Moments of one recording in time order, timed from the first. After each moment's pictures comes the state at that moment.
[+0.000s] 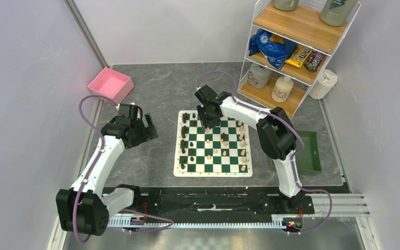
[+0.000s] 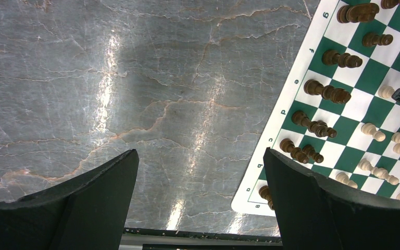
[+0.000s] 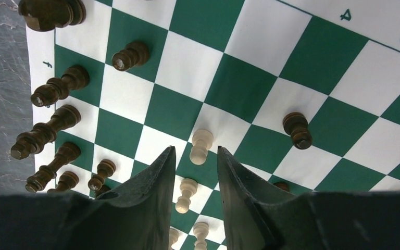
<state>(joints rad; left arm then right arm) -0.12 1.09 0.85 -0.78 -0.03 -0.48 0.70 2.11 1.67 -0.70 0.02 0.40</state>
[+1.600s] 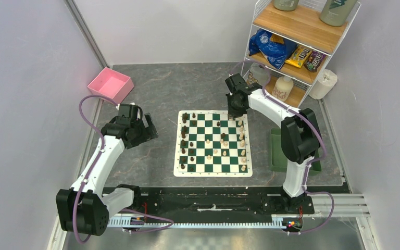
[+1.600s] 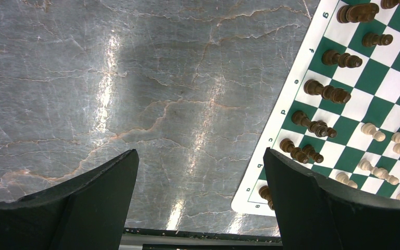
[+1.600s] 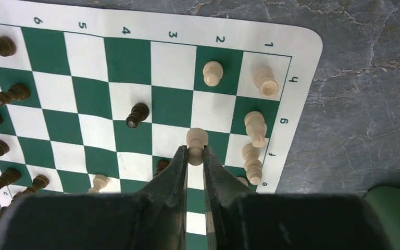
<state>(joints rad) -0.12 1.09 0.85 -0.78 -0.03 -0.48 0.48 1.91 1.51 -0.72 0.08 0.40</state>
